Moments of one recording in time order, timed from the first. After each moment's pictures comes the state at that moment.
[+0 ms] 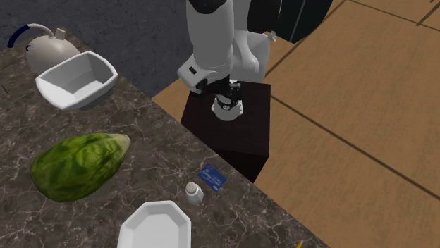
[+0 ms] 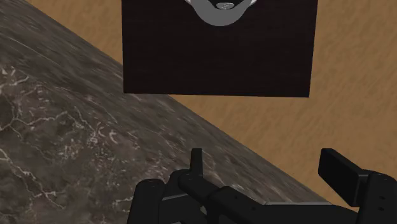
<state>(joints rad) 0.00 -0.78 -0.03 -2.35 -0.01 1.45 -0.04</state>
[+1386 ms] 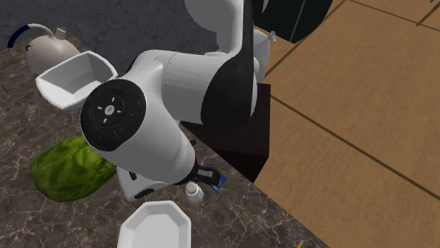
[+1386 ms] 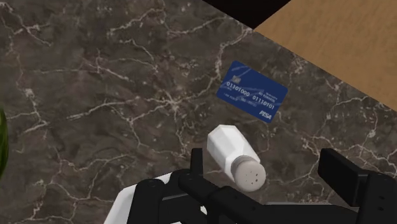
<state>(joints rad) -0.02 -0.01 -0.08 -1.67 0.07 1.53 -0.01</state>
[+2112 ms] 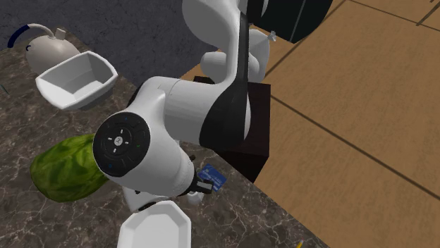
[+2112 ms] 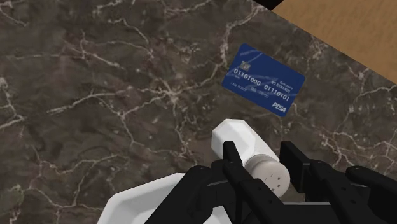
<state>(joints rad) -0.02 0.02 -0.08 -1.73 0.08 1.62 -0.02</state>
